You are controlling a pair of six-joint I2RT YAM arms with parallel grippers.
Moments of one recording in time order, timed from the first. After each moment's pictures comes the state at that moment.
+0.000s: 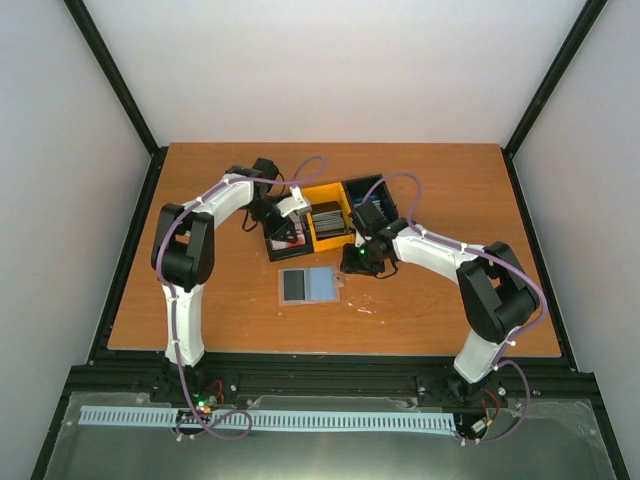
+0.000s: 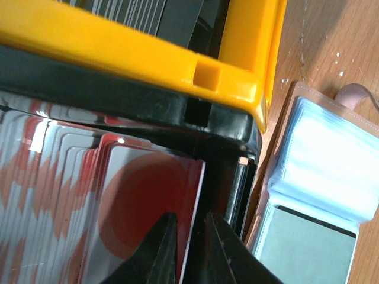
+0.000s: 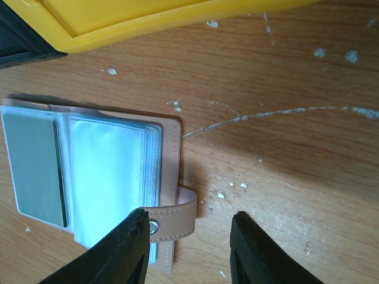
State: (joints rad) left arm -0.31 2.11 1.66 -1.02 0.52 0.69; right arm 0.61 1.72 1.10 -0.57 -0.24 0.56
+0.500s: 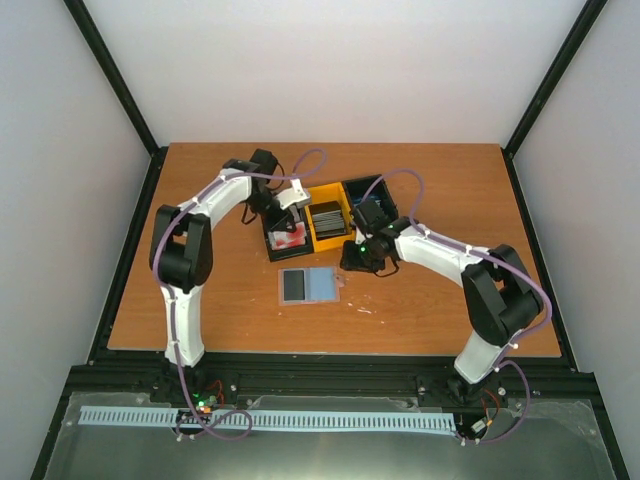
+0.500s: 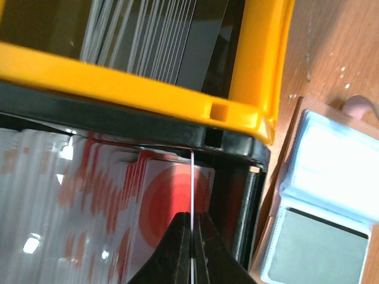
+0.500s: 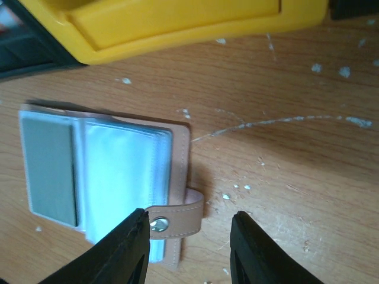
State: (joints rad) left arm -0.31 2.10 1.71 -1.02 0.48 0.71; right arm 0.61 1.71 1.11 -0.57 -0.23 0.56
